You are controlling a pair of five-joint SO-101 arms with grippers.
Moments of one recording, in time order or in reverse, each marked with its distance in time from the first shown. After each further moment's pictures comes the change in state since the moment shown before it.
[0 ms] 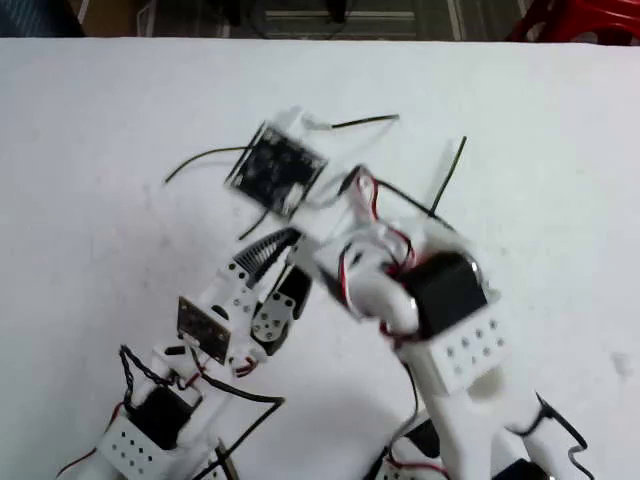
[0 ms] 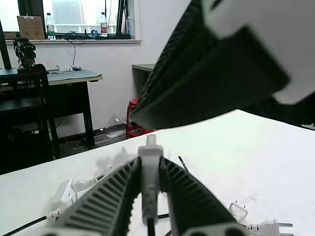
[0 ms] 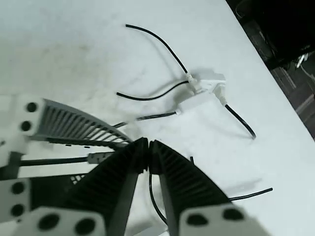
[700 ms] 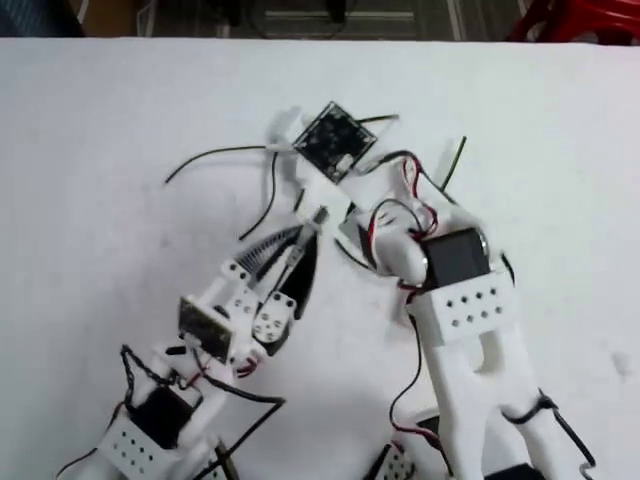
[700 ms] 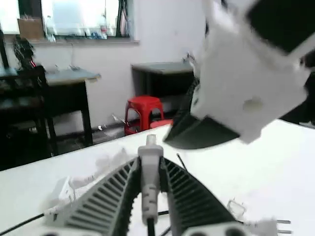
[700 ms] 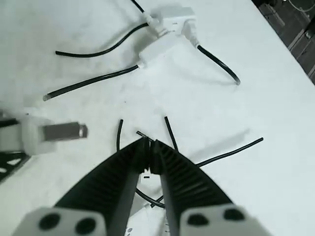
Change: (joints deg) left arm 0.0 0.0 0.0 0.0 0.0; right arm 12.9 -1.0 15.2 -11.2 4.3
